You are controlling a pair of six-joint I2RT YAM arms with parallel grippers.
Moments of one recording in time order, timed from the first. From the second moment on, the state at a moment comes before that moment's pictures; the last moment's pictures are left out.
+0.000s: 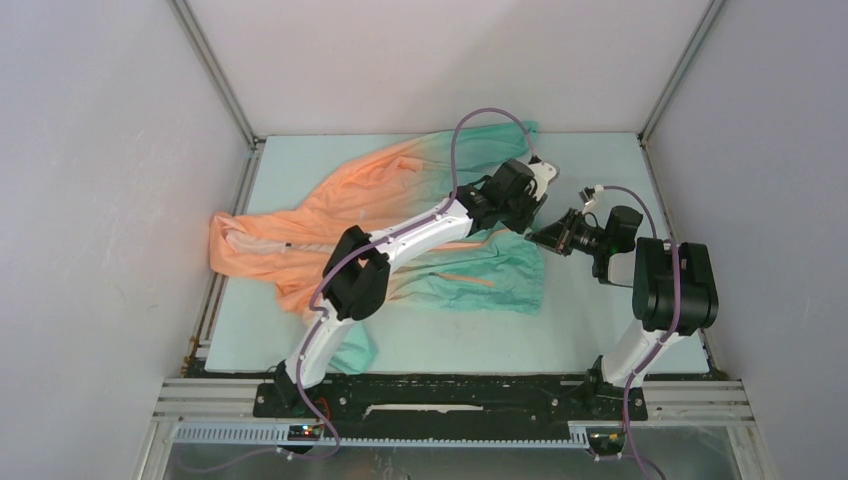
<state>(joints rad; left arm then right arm) -0.91 2.28 2.05 -0.42 0.02 -0.07 -0.15 1.75 0.59 0.78 -1.13 0.77</state>
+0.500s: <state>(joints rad) -0.91 2.28 2.05 -0.42 0.02 -0.07 -0.15 1.75 0.59 0.78 -1.14 0.77</state>
